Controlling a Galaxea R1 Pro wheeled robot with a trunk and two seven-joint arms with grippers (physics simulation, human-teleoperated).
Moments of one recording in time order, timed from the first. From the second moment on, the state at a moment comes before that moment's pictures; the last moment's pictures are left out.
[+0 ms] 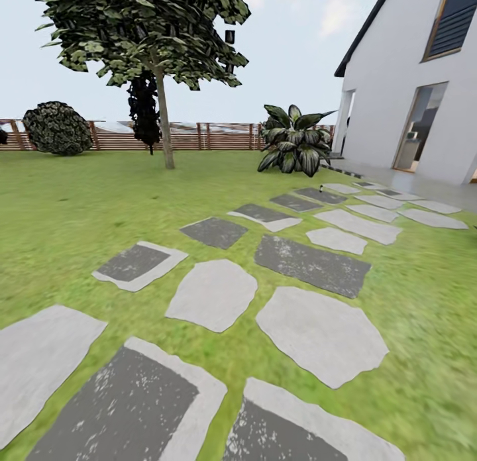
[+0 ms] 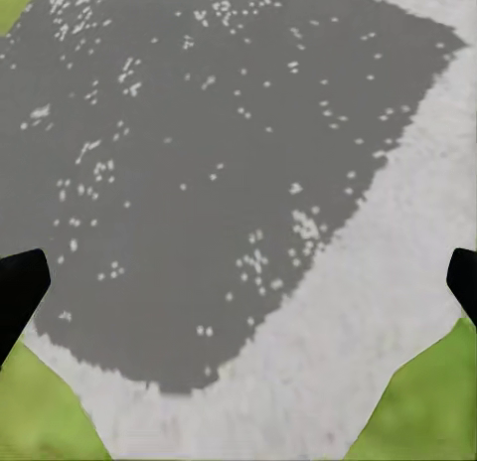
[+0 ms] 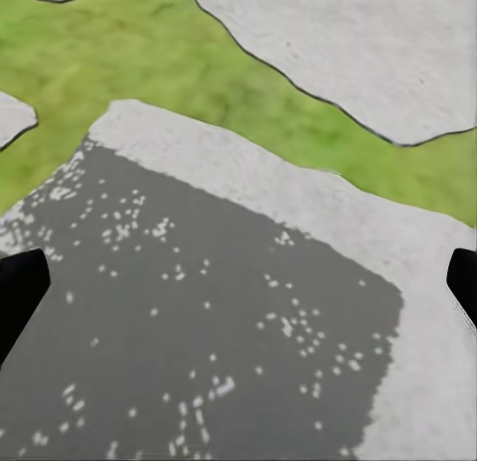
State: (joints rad) left arm -0.23 0.12 0.05 -0.20 0.04 -0.43 0.05; right arm -0.11 0.04 -0.06 -0.29 0.17 -0.69 -0.06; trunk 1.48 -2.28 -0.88
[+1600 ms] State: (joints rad) left arm -0.23 0.12 0.05 -0.20 0.04 -0.43 0.05; right arm -0.11 0.04 -0.06 -0.29 0.17 -0.69 -0.06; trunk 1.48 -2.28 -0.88
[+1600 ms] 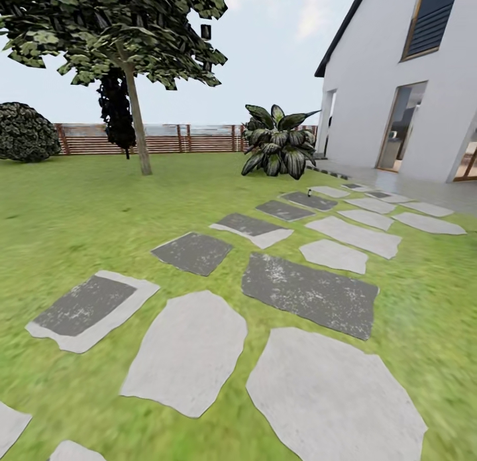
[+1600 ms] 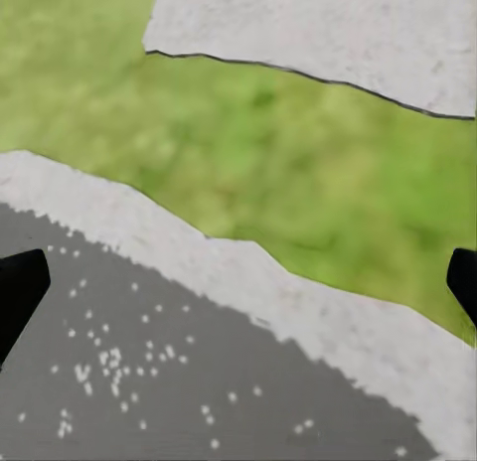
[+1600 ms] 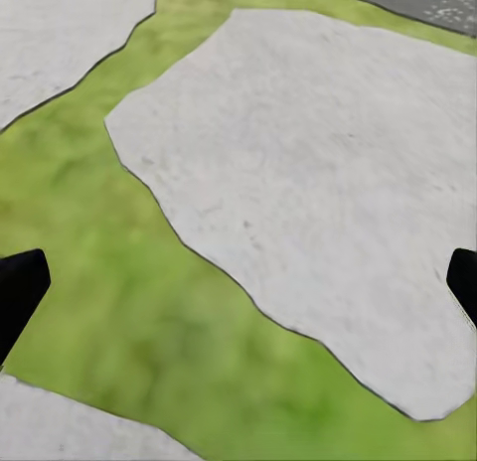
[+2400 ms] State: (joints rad) left arm -0.23 0.12 0.05 -0.20 0.04 -0.43 0.05; right arm -0.11 0.04 -0.06 -0.29 0.17 -0.69 -0.06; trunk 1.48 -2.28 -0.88
